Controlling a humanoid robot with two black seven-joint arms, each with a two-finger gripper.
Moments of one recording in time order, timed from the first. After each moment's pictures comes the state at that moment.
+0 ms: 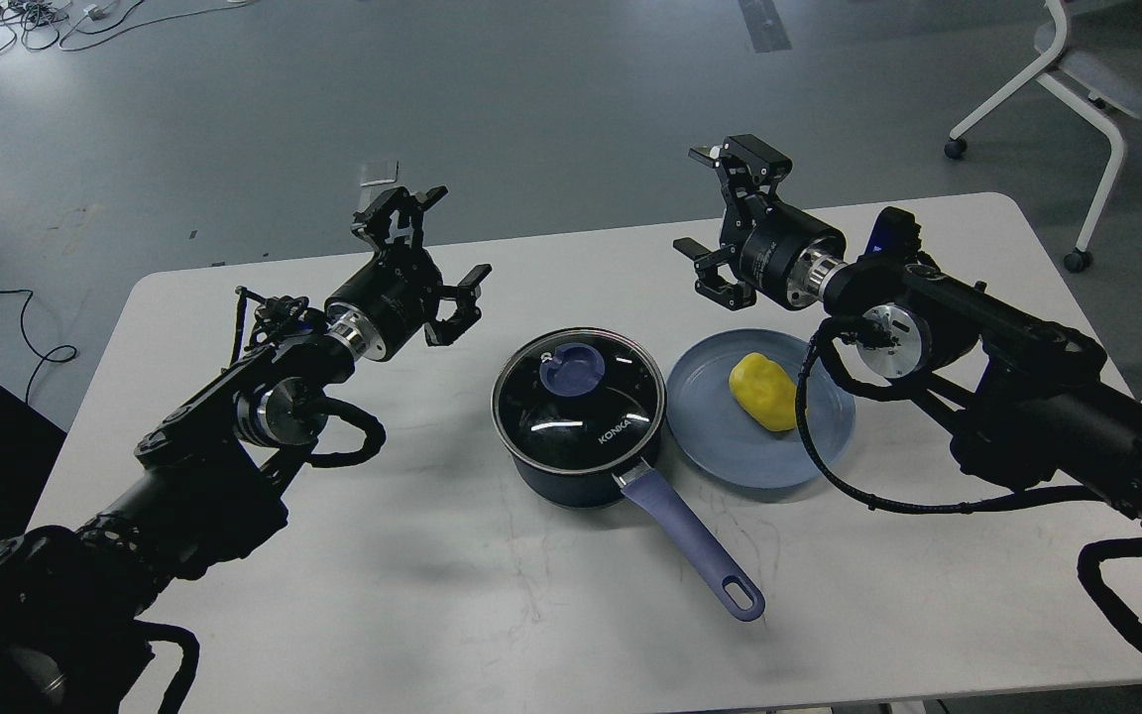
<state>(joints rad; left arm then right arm) -0.85 0.15 -0.56 -0.54 0.05 -0.43 -0.20 0.80 -0.17 0.66 0.87 -0.29 0.09 0.07</state>
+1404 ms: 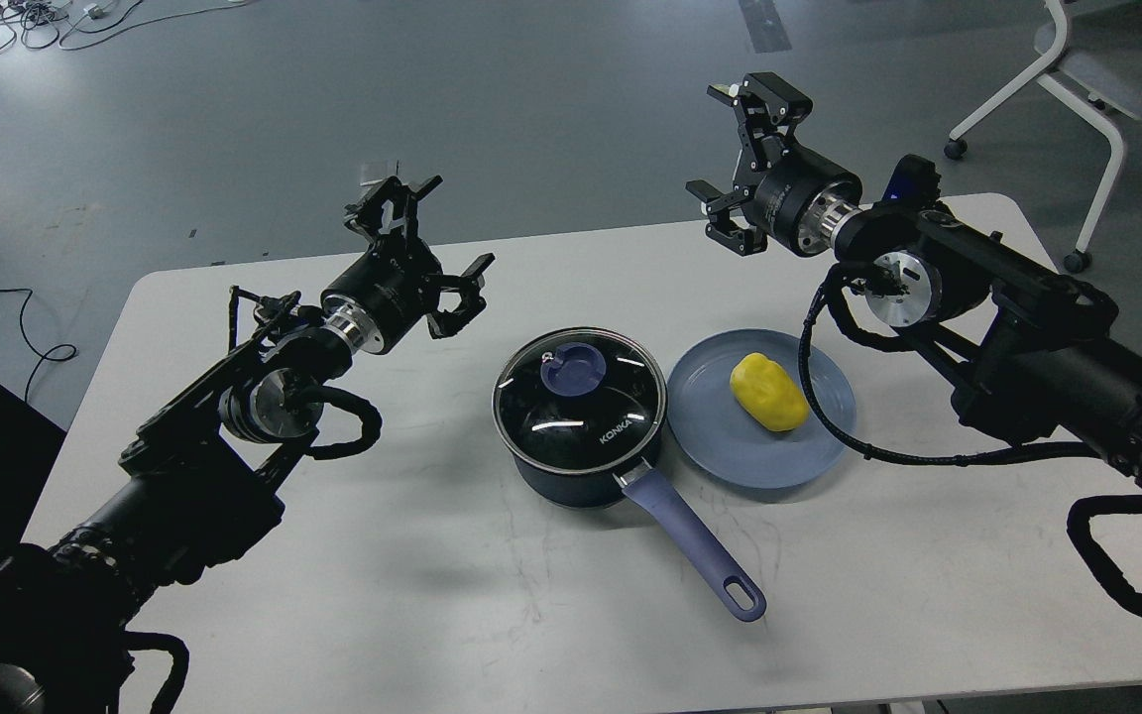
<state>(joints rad) -0.81 0.20 -0.65 -0.68 0.00 -0.37 -0.12 0.89 -0.17 0.71 0.80 -0.29 0.11 0.07</state>
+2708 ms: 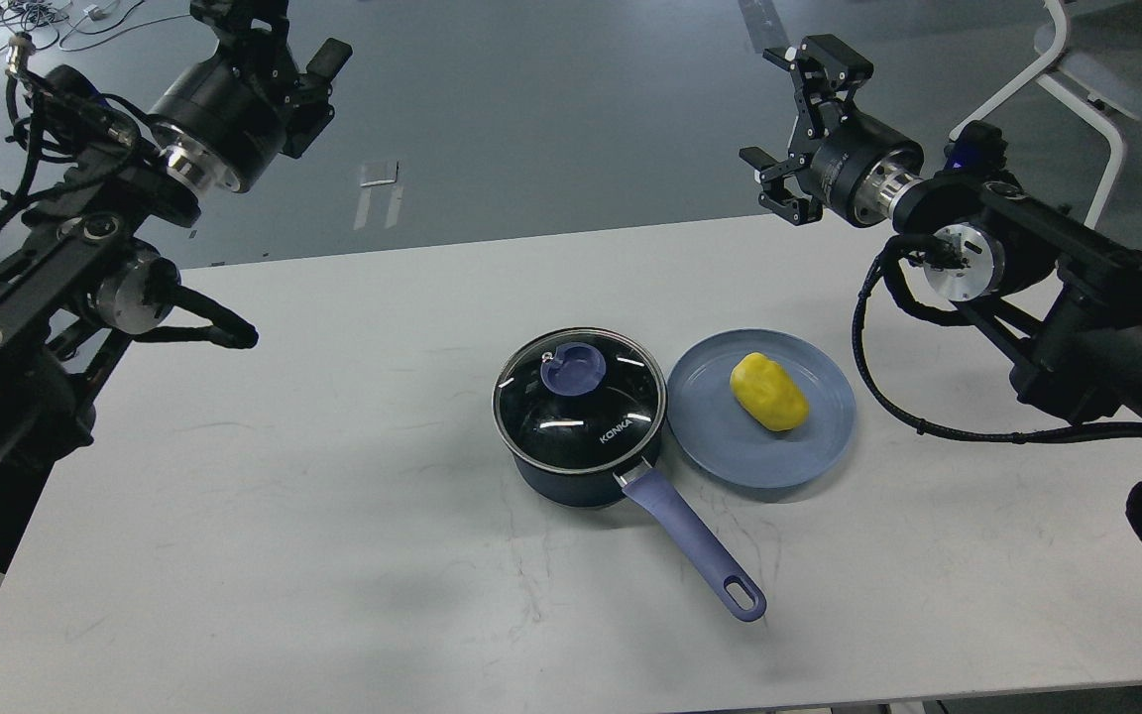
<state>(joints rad) -0.99 0.57 -0.66 -1.11 0.66 -0.13 -0.32 0.89 -0.28 0.71 0.82 -0.28 0.11 0.07</state>
